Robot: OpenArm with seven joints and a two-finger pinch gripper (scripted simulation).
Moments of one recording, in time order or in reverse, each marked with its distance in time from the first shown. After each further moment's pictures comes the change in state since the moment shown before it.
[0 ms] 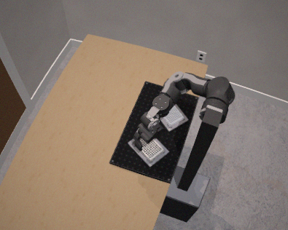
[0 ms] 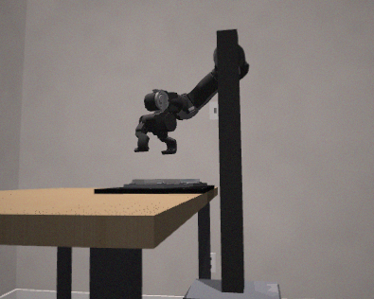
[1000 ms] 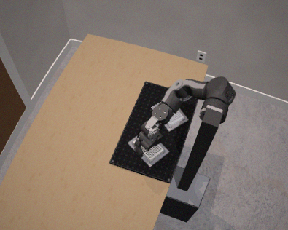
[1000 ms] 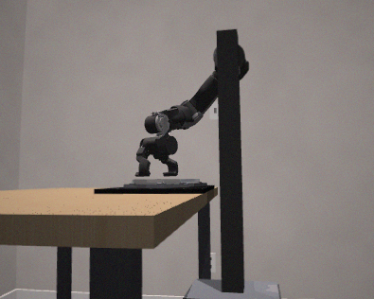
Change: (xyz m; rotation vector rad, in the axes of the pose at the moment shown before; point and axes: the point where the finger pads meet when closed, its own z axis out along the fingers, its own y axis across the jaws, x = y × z) arm 0.002 -0.004 0.071 0.017 0.003 0.005
